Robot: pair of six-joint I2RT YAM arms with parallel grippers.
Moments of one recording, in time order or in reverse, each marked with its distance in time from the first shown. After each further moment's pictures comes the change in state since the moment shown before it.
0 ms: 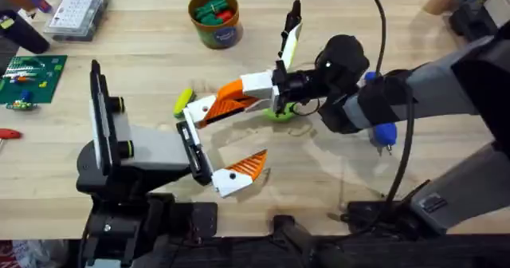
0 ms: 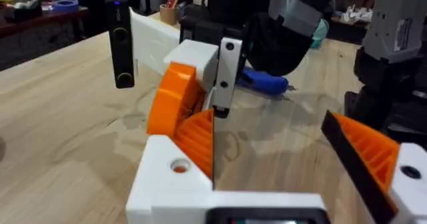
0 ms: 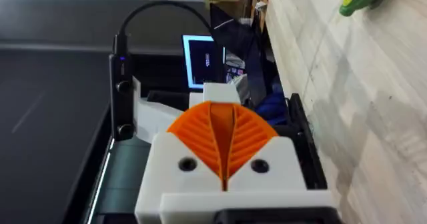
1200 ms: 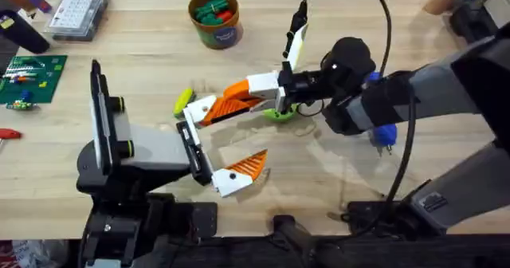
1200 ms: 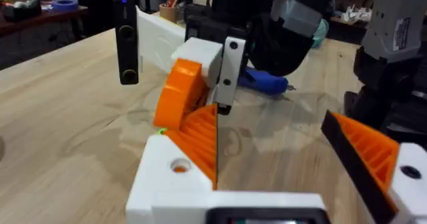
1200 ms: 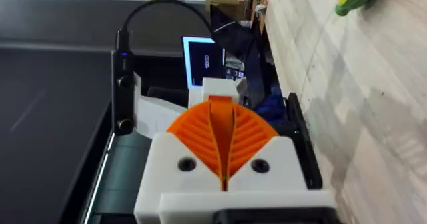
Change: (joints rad) left arm 0.000 0.000 0.000 0.000 0.000 -0.001; right arm -0.028 0.000 -0.030 0.044 -0.016 0.000
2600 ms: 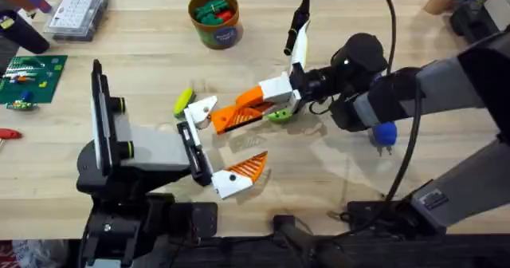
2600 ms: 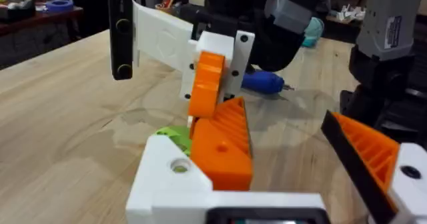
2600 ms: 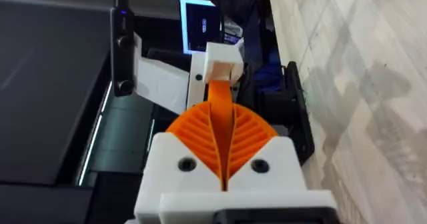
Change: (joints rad) left arm -0.001 0.000 0.000 0.000 0.015 0.003; right arm -0.065 0.000 -0.007 0.055 -0.203 0.000
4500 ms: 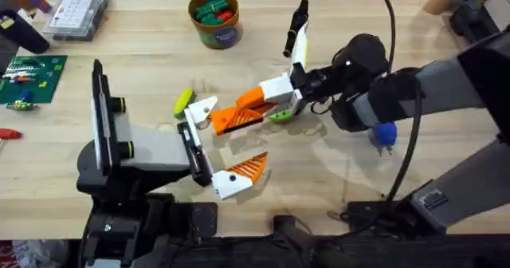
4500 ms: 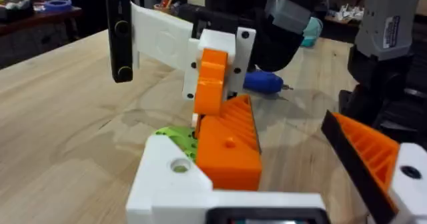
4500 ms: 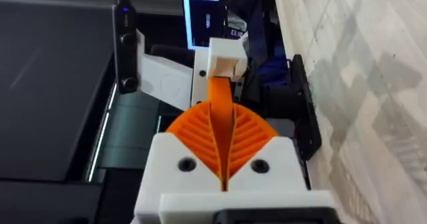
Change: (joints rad) left arm 0.000 0.000 0.000 0.000 0.004 0.000; right arm 0.000 0.000 -0.003 0.036 -0.020 0.064
